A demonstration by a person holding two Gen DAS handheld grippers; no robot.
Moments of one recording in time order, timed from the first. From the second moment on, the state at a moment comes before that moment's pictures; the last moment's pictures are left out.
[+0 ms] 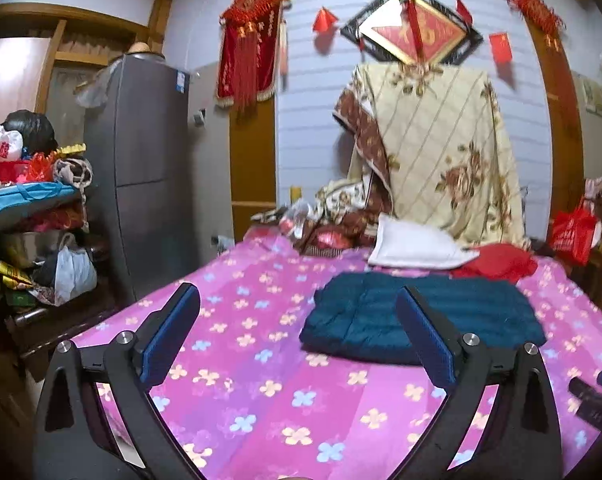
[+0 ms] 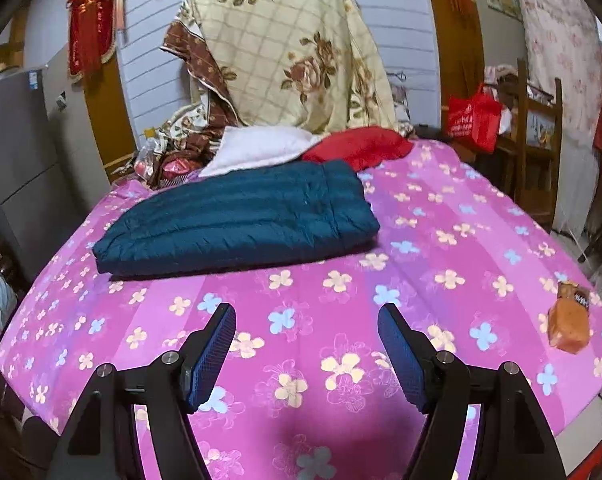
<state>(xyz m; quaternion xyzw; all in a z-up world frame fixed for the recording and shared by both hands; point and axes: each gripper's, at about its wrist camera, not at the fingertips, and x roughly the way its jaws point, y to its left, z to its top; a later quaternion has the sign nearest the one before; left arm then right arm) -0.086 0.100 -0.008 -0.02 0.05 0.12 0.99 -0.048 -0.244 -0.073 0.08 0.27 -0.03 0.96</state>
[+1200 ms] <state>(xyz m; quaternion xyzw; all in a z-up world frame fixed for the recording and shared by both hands) -0.072 0.103 -0.039 -0.07 0.15 0.08 0.98 -0.064 -0.195 -0.077 0.01 0.27 -0.01 0.96</state>
